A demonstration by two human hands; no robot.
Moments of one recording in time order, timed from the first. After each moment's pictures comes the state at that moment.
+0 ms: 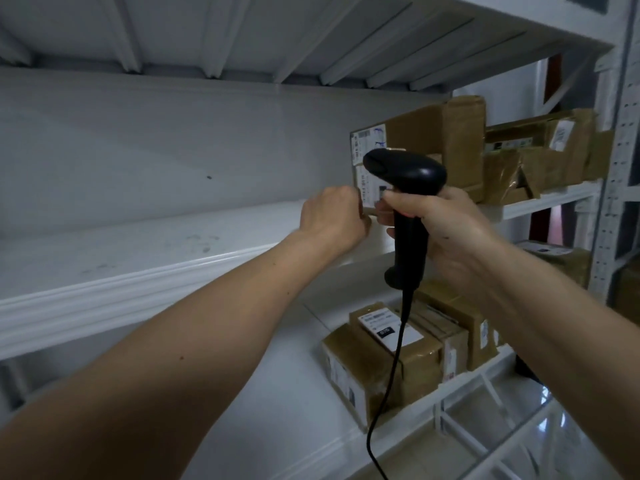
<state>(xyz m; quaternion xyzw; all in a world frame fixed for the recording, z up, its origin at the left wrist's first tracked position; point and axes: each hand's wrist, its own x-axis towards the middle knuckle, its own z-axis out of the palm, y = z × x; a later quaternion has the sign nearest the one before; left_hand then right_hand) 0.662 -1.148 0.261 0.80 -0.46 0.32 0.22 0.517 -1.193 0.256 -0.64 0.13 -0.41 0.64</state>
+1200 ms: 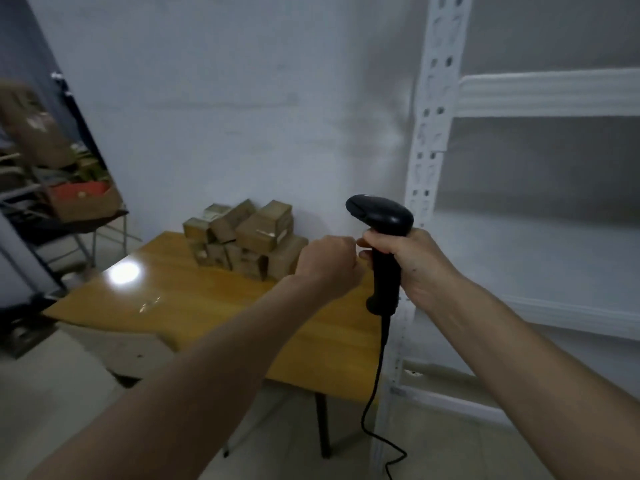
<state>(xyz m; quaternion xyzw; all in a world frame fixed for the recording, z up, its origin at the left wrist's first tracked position) 0.633 -0.441 0.041 0.98 -0.11 0.14 0.11 0.609 -0.572 0.064 -0.64 0.00 0.02 0.77</state>
